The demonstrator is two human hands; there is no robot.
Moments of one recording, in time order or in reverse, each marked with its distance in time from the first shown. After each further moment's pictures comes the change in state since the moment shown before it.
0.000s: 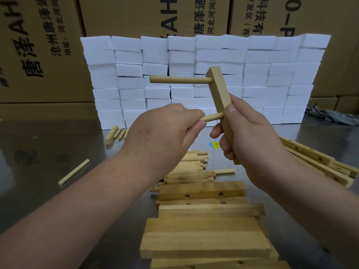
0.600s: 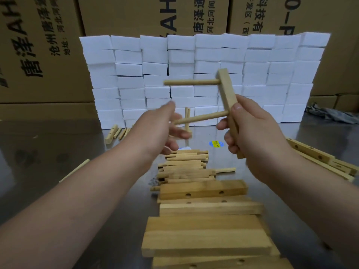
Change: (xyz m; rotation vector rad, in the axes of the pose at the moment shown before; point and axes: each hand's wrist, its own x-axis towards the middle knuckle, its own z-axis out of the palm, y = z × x) left_hand 0.011 -0.021 0.017 -0.931 -0.165 -0.833; right_hand 0.009 0.006 -0.005 0.066 0.149 0.120
